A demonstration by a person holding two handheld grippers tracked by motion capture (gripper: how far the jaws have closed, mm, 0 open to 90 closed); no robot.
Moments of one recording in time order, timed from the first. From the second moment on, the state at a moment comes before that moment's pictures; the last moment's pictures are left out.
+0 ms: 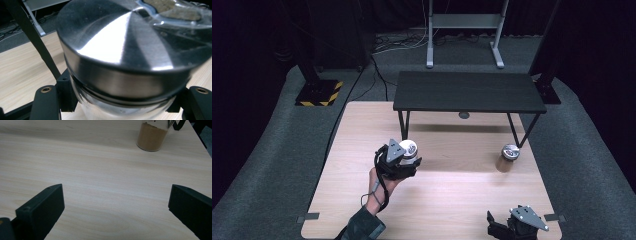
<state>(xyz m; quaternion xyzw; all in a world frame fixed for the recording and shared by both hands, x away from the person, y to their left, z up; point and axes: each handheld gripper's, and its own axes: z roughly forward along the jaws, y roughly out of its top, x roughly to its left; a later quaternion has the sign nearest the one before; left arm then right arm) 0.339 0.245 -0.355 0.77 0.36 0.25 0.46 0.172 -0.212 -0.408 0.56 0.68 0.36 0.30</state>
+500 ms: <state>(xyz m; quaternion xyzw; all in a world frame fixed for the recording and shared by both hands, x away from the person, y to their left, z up) 0.361 0.239 -0.343 0.77 0.36 0.25 0.46 0.172 -0.214 -0.408 0.56 0.68 0.36 0.30</state>
